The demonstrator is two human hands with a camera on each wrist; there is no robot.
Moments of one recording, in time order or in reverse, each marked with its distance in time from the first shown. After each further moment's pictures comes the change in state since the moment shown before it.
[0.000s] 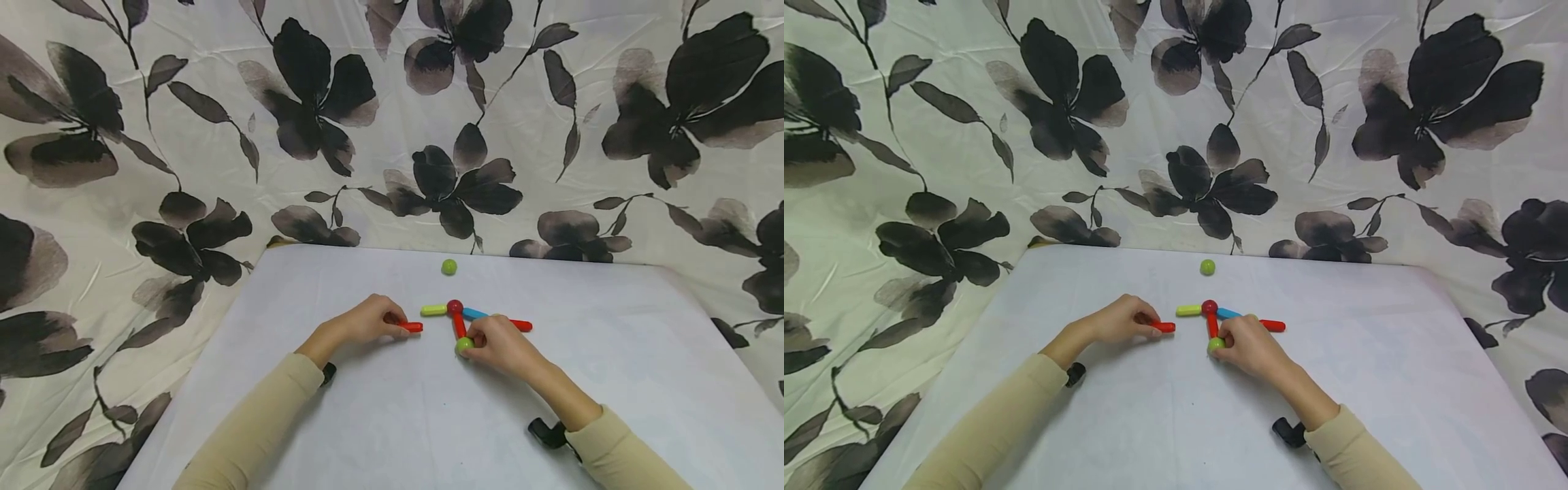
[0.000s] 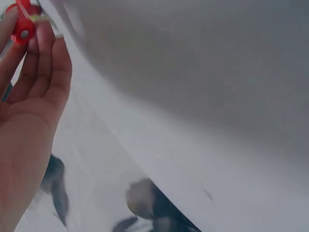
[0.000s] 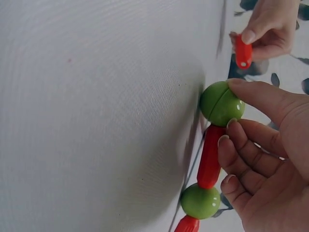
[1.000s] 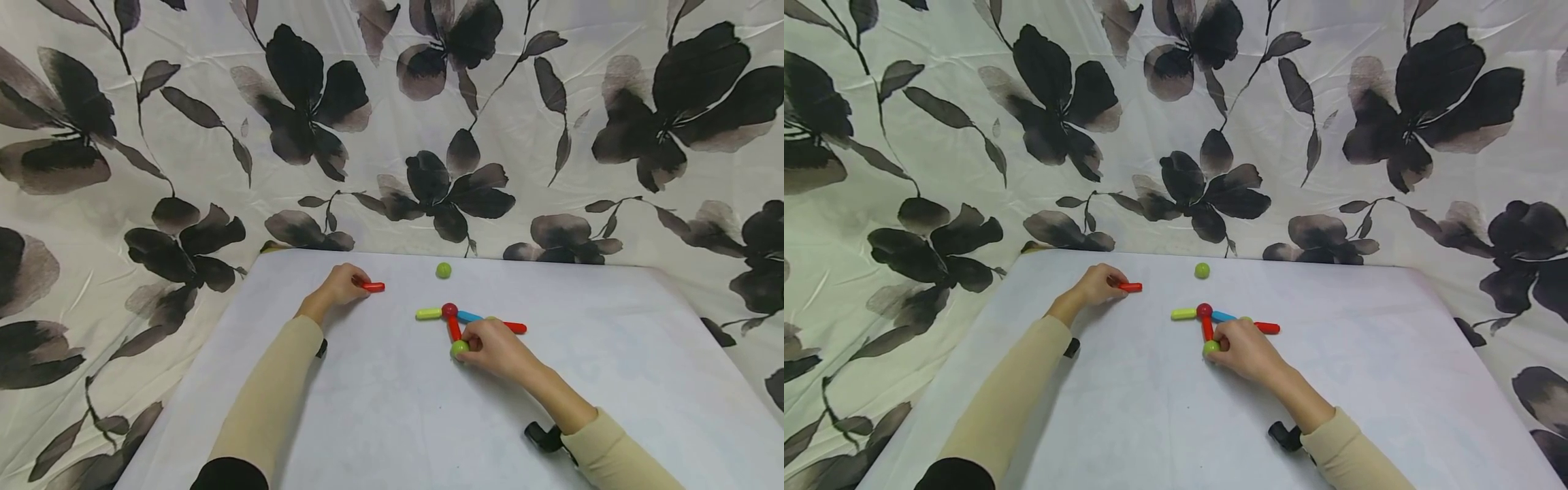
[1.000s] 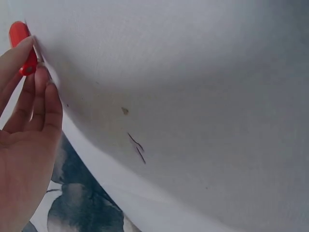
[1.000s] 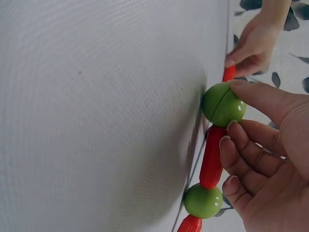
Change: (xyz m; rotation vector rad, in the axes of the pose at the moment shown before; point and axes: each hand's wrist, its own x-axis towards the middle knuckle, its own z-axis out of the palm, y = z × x) left_hand 0.030 -0.068 -0.051 0.014 0.297 -0.300; right_hand -0.001 0.002 0.001 -0.022 0.016 -0.008
